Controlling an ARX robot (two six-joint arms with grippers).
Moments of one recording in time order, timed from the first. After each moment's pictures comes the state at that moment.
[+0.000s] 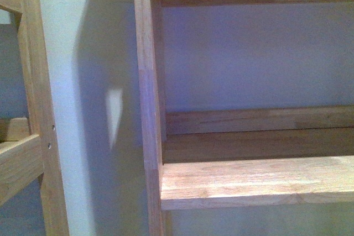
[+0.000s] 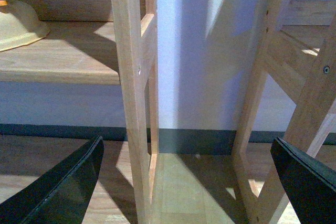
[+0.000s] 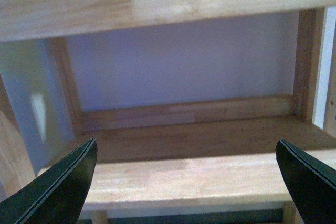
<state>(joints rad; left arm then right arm) 0.00 0.00 0.01 -0.01 0.00 -0.01 -0.26 0.28 0.33 0.21 -0.23 0.16</state>
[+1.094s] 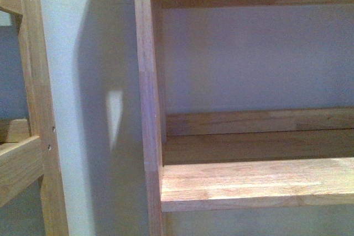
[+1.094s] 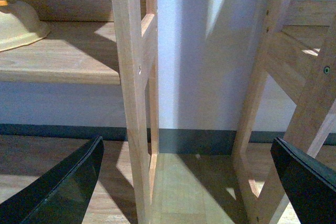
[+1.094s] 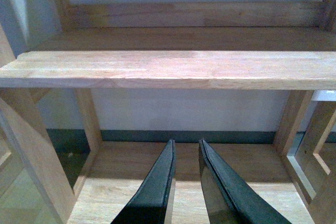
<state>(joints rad) 0.00 0.00 0.01 -0.01 0.00 -0.01 0.00 0.05 0.06 -0.01 0.00 0.01</state>
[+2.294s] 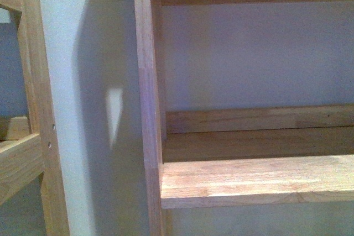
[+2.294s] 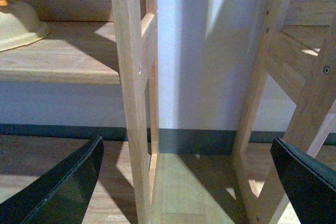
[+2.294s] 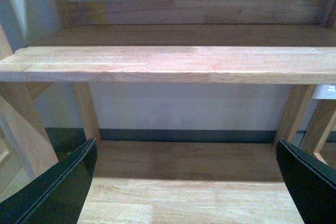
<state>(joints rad) 0.00 0.00 0.01 -0.01 0.00 -0.01 0.00 0.01 0.01 0.00 0.00 0.00</state>
